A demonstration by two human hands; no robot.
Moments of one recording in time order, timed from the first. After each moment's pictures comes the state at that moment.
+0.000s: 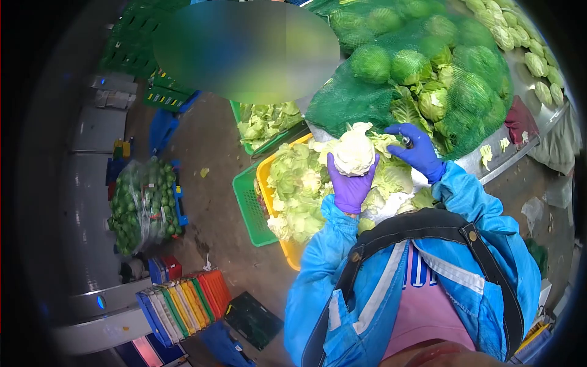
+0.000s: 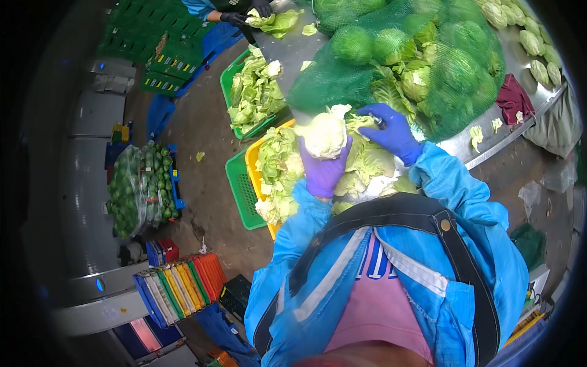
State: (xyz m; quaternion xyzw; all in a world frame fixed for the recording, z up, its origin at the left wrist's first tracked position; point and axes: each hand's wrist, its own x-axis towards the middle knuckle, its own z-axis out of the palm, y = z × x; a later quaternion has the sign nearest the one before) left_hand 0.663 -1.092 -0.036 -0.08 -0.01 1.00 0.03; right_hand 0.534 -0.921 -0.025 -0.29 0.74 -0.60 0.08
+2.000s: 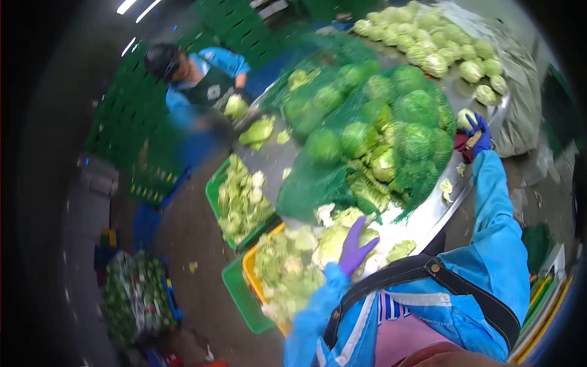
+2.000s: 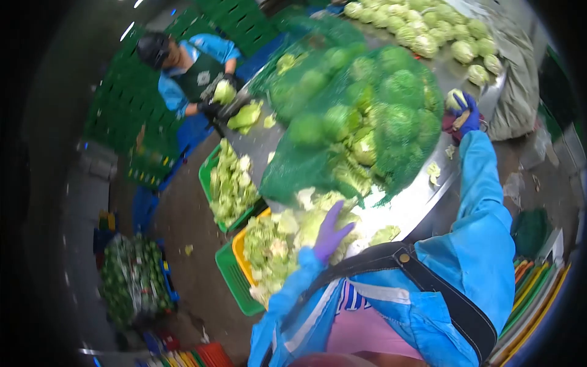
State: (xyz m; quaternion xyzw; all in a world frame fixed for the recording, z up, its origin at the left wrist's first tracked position) left_hand 0.637 -1.035 -0.052 0.02 0.76 0.65 0.07; right_hand 0.311 -0.593 -0.059 0.09 0.40 -0.90 -0.14
